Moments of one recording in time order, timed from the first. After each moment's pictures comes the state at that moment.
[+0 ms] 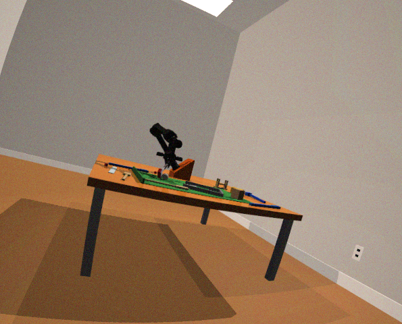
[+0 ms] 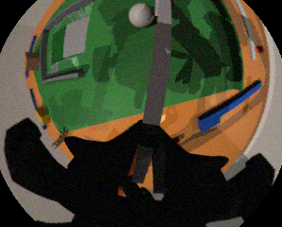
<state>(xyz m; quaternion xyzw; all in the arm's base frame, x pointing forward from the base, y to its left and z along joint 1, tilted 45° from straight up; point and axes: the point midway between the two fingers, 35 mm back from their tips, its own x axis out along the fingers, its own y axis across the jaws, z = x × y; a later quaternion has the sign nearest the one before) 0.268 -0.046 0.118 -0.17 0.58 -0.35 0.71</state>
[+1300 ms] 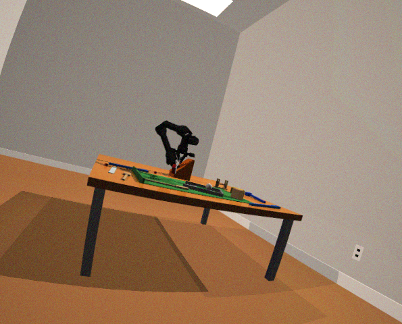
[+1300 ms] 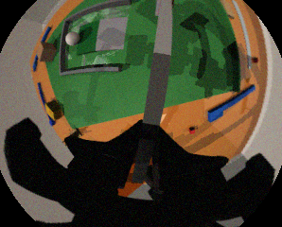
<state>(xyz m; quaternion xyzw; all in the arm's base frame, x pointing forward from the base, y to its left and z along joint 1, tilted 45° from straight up) 0.278 0.046 0.099 -0.18 0.59 -0.35 0.71</state>
